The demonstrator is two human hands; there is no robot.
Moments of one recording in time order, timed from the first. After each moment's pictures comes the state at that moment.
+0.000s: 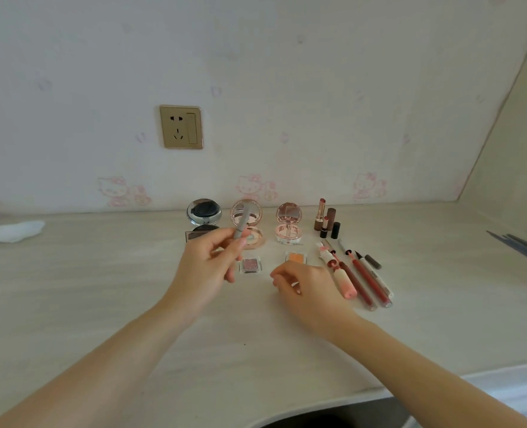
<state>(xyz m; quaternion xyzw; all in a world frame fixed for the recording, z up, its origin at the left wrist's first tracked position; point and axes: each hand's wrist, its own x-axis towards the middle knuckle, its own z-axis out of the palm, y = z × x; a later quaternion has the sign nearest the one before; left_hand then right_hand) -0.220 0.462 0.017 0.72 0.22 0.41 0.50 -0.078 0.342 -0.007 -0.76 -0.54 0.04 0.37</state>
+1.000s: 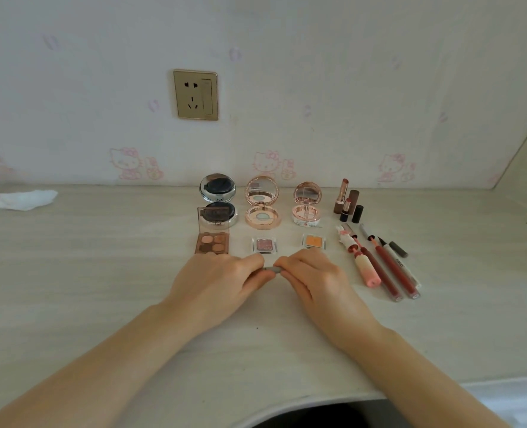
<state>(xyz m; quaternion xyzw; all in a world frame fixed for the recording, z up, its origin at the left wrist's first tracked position) -0.241 0.457 -0.014 0.94 0.18 0.26 -0.06 -0.089 0.337 -0.021 -0.63 -0.68 -0.14 0.35</state>
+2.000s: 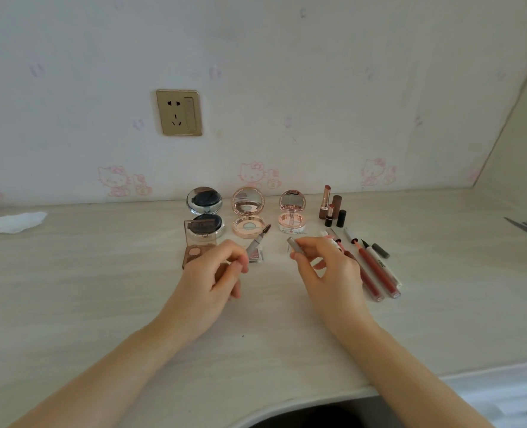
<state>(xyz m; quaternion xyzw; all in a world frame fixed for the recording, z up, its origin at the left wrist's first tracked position) -0.237 0.446 -0.010 0.84 0.18 0.36 0.36 -0.068 0.334 -0.021 -0.72 -0.45 -0.04 0.52</state>
